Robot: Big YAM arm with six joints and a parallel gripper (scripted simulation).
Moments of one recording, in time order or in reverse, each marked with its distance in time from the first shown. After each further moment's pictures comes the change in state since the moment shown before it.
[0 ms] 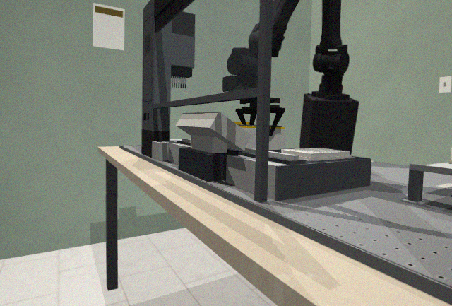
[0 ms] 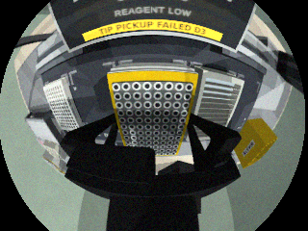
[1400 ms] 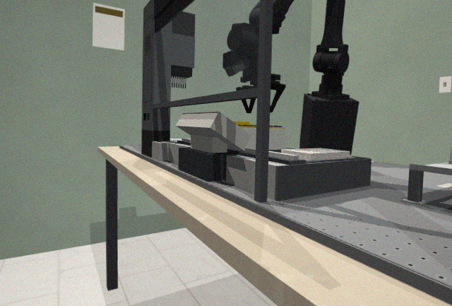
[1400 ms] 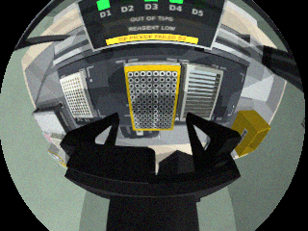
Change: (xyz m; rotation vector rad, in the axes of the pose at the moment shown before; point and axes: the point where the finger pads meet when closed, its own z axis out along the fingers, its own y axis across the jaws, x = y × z) arm -0.001 0.001 -0.061 0.002 -0.004 0.013
